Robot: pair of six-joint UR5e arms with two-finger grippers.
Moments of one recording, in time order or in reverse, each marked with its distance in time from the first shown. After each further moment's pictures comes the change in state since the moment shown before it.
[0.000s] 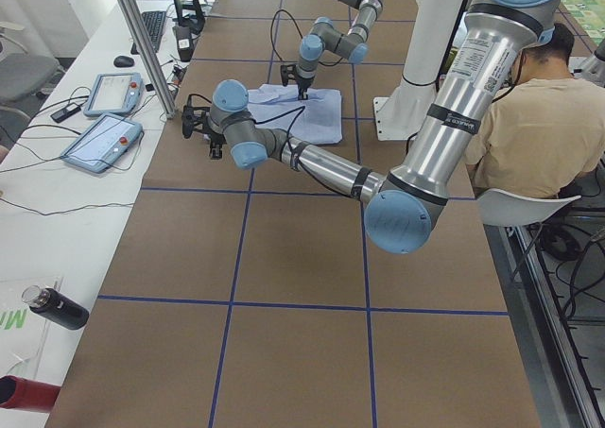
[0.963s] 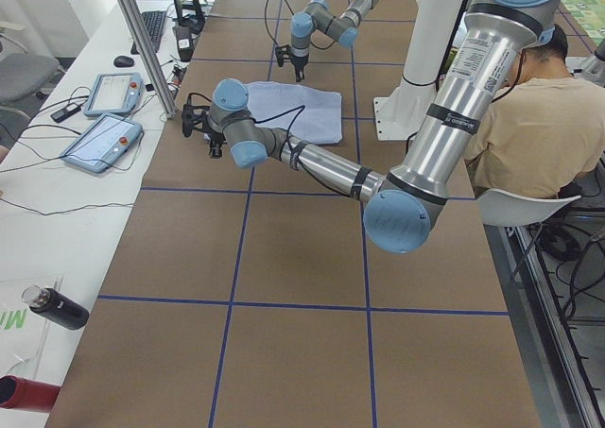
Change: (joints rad) left arm 0.000 -0.005 0.000 0.000 0.000 0.000; right arm 0.127 -0.215 0.230 -0.051 0.151 -0.171
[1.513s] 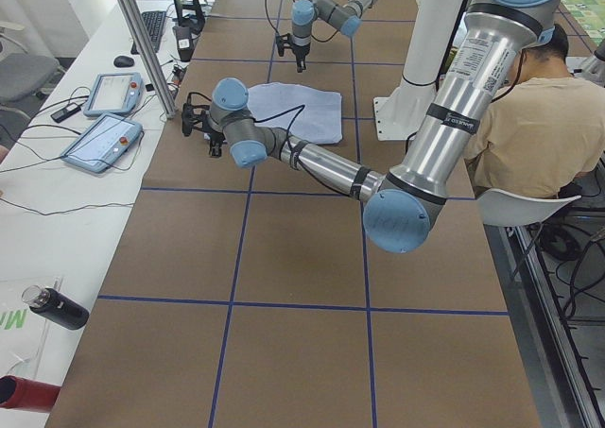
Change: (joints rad) left arm 0.000 -0.003 0.000 0.000 0.000 -0.001; right arm 0.002 0.044 0.053 -0.090 0.003 0.090
